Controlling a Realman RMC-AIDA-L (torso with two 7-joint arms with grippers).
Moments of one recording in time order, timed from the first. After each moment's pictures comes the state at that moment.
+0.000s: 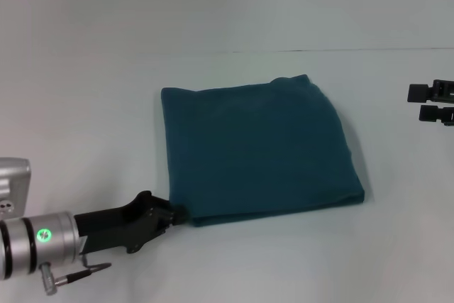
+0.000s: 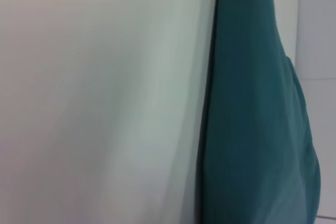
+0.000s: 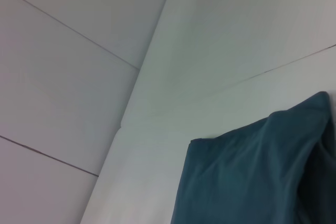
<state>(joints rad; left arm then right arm) -0.51 -2.15 0.52 0.45 2.20 1.33 -2.49 0.58 1.83 -0.56 -0.64 -2.06 -1.64 2.33</state>
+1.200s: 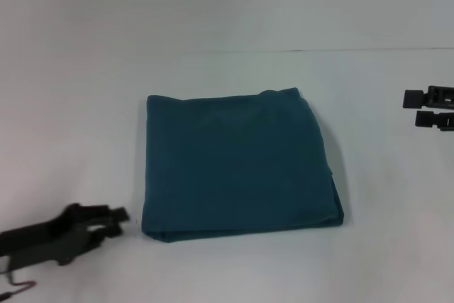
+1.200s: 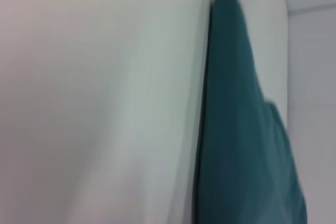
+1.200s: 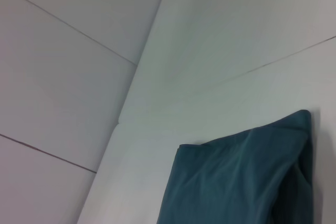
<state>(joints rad) -0.37 -2.11 0.46 0.63 2.20 1.50 -2.47 0.58 1.84 -0.57 -0.63 -2.06 -1.64 2.33</state>
